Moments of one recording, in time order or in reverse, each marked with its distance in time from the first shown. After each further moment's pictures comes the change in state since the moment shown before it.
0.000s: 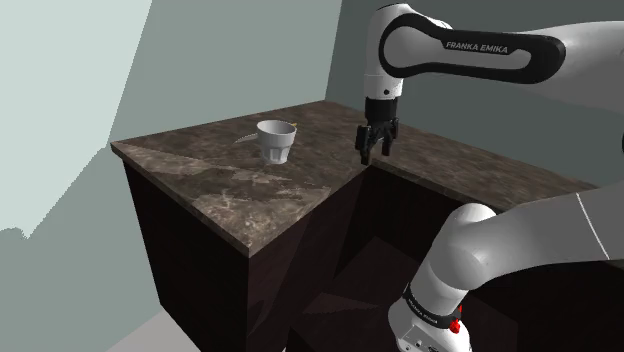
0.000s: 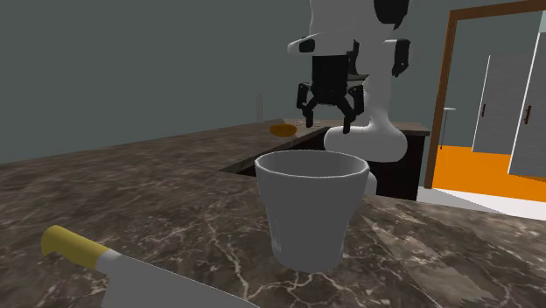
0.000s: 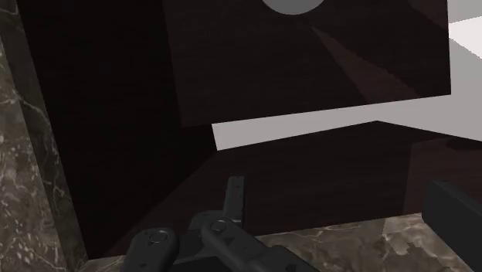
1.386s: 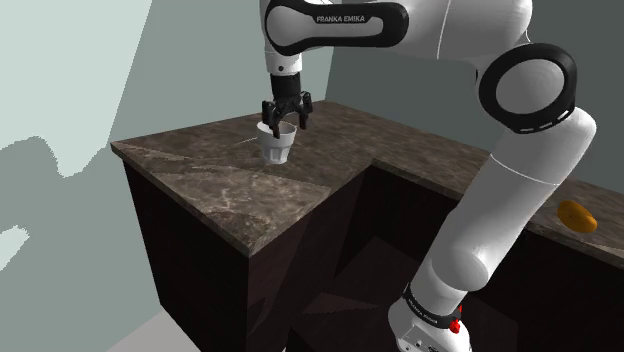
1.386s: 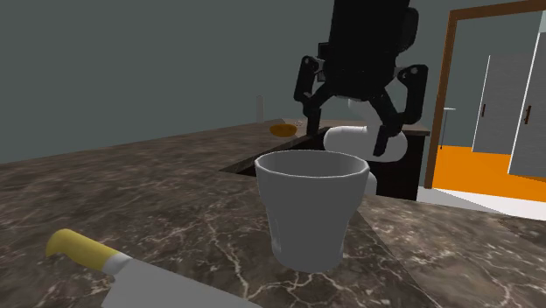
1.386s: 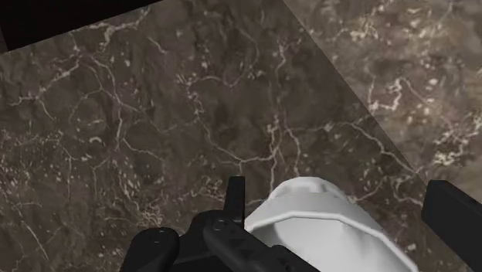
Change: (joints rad) arm 0.053 0.695 0.176 0.627 -0.033 0.105 0.244
